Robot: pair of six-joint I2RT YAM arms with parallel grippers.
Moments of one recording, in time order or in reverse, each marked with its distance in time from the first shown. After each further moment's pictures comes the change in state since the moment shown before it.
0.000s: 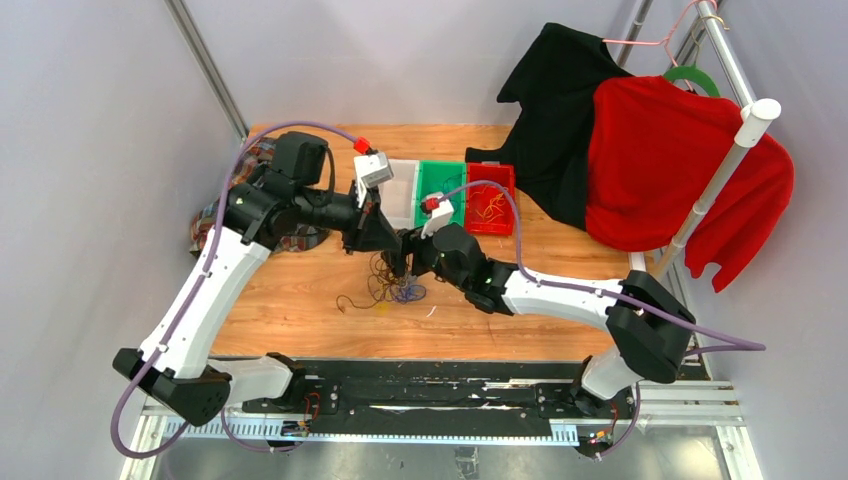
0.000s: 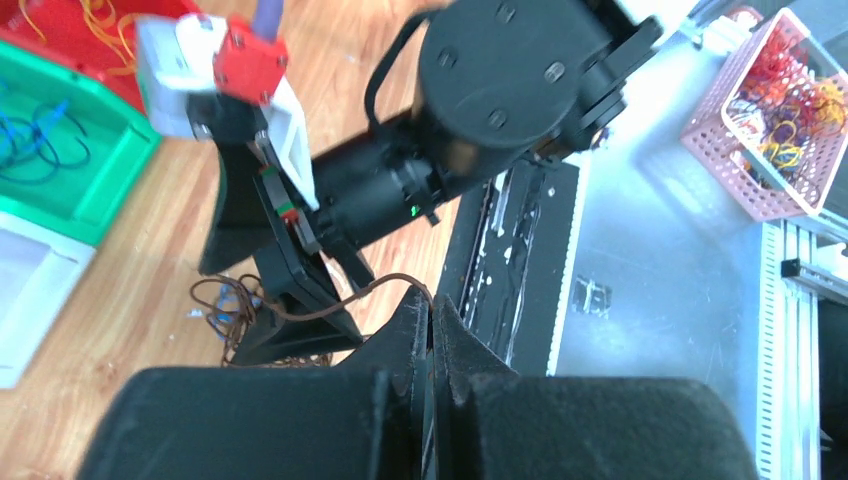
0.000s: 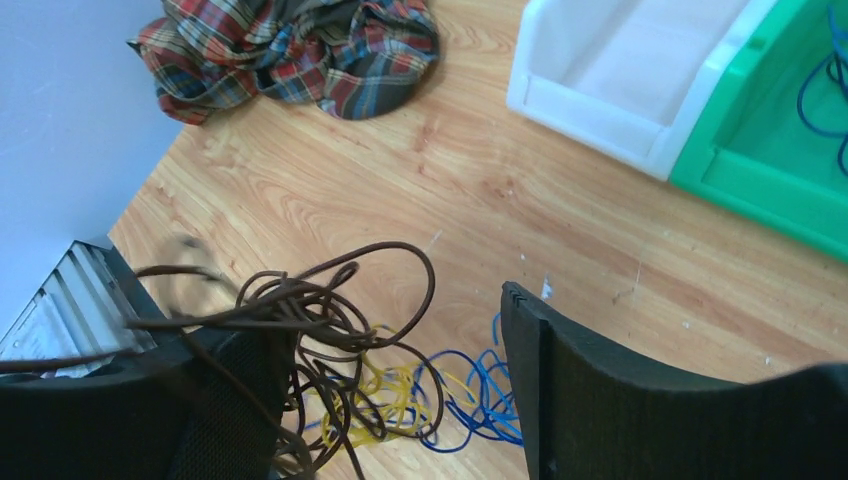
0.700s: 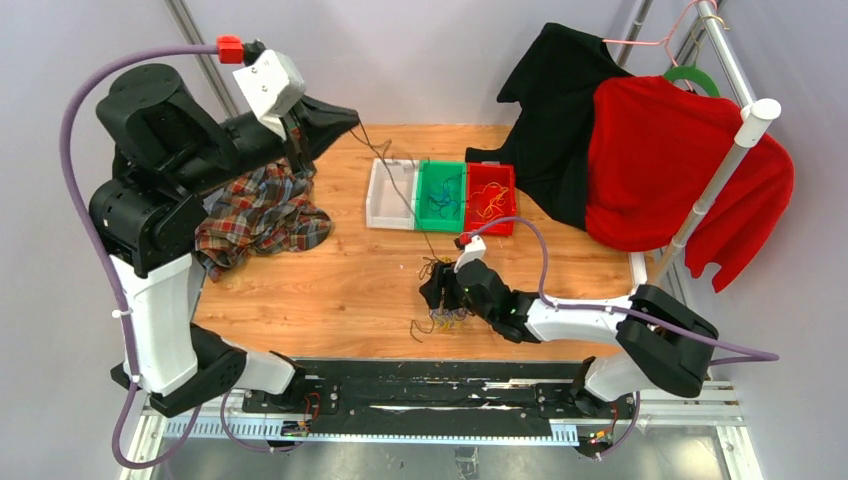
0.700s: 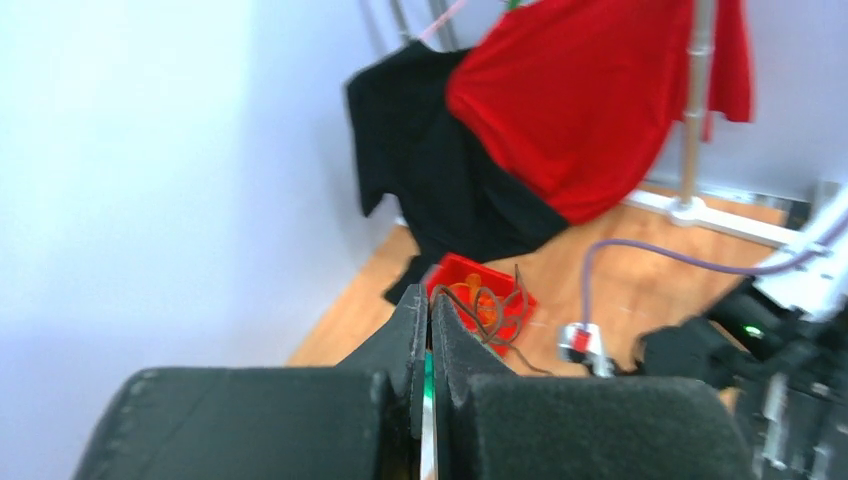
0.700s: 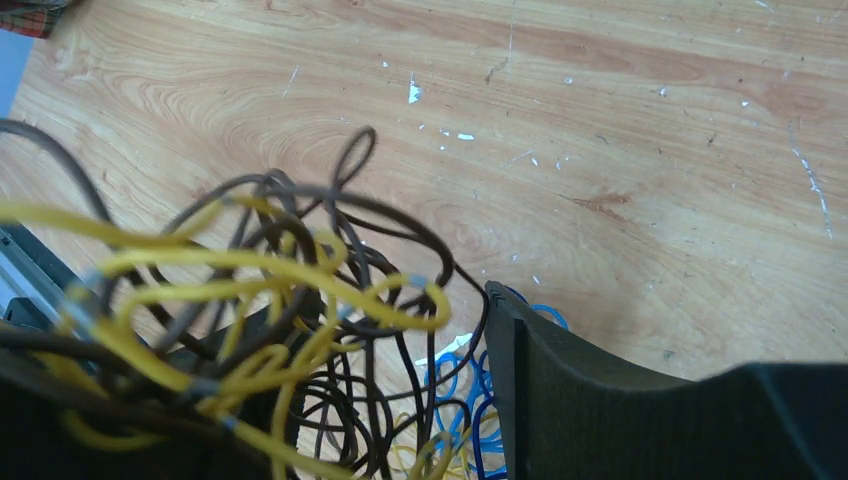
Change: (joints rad) left arm -0.005 0.149 0.891 -0.018 -0.323 0.032; right arm 0.000 -0.107 -0.357 0.035 0.066 0.170
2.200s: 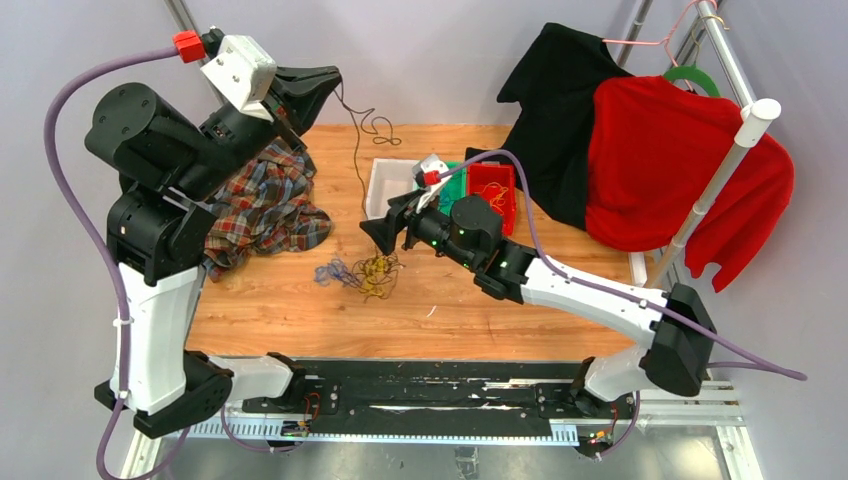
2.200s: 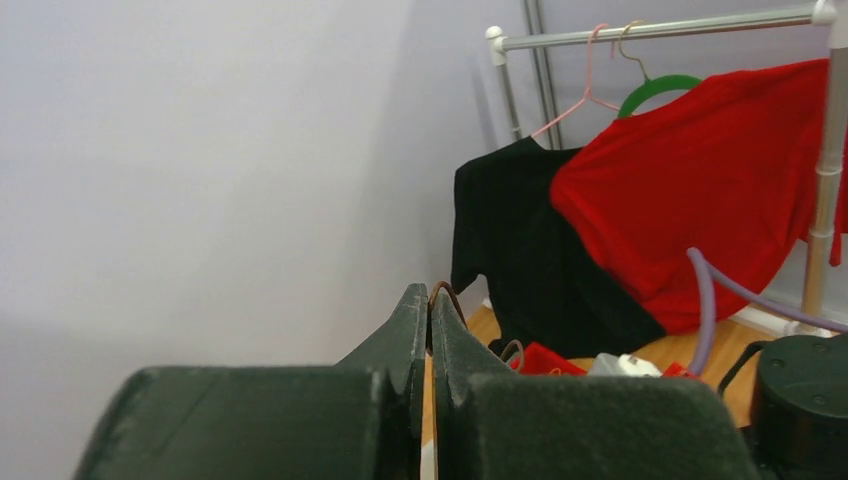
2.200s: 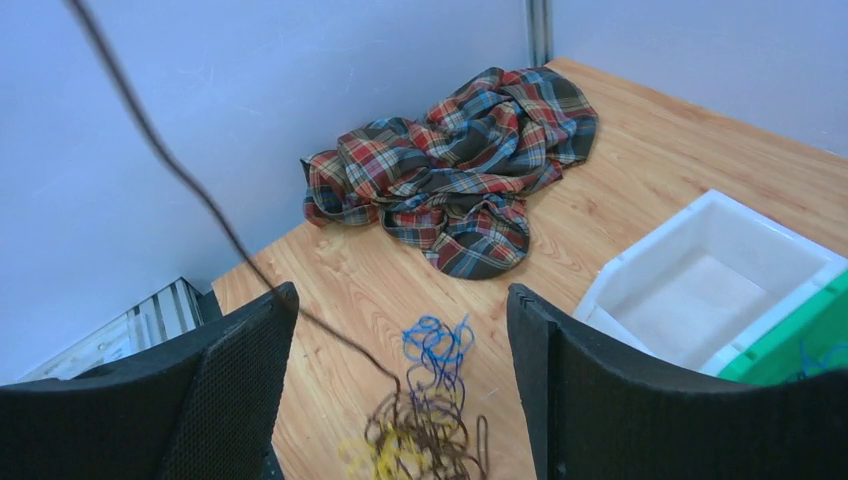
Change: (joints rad) left arm -0.001 -0.119 -0.253 0.437 -0.221 -0.031; right arm 0.020 -0.020 0.558 -0.053 -0.190 -0.394
